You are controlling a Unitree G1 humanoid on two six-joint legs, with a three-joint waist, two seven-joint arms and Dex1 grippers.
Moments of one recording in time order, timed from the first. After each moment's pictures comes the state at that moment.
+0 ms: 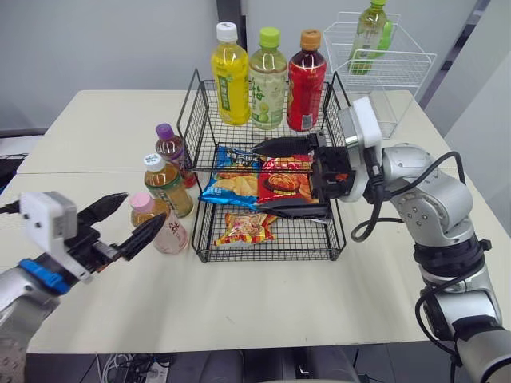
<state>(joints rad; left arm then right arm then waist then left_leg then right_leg) 0.18 0.66 0.66 -0.66 -0.76 0.68 -0.62 -0.80 -0.46 0.14 -0.28 0.66 0.54 1.09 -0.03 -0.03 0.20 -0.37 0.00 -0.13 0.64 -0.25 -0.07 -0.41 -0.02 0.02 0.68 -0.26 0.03</state>
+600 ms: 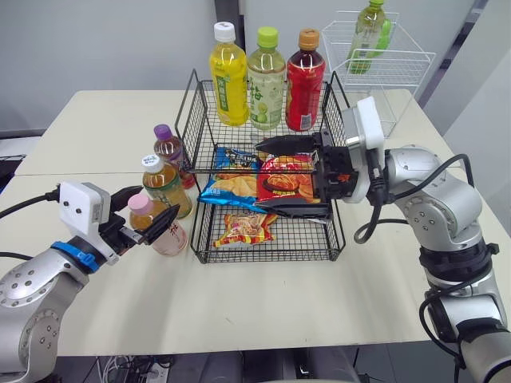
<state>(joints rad) 0.08 0.66 0.51 -0.53 -0.62 0.58 -0.60 -0.78 -0.48 0.13 -0.32 0.66 0.56 1.04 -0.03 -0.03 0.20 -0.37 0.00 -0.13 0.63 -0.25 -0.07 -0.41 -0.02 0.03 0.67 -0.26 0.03</state>
